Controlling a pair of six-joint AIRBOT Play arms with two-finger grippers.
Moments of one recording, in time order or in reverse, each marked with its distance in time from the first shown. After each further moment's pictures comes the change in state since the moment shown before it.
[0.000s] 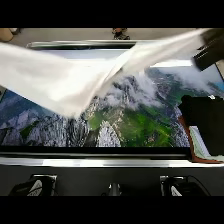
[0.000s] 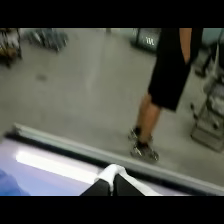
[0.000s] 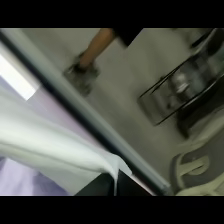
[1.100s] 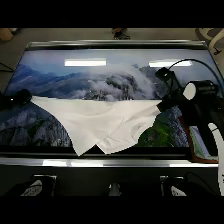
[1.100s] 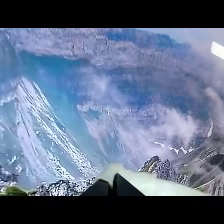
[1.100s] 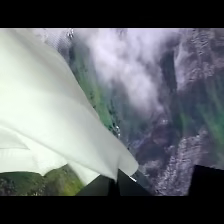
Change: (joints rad) left arm -0.004 -0.320 -0.663 -0.109 0.162 0.095; right arm 0.000 -0.356 -0.383 -0.011 0.262 0.181
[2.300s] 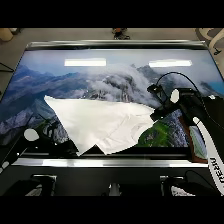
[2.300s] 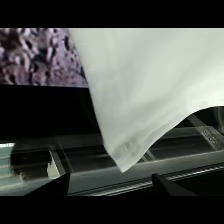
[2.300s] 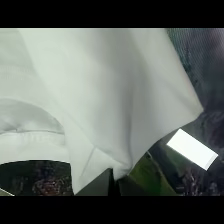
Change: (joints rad) left arm -0.411 0.100 -0.522 -0.220 -0.388 -0.085; right arm 0.000 -0.148 -0.059 0.090 0.069 -0.002
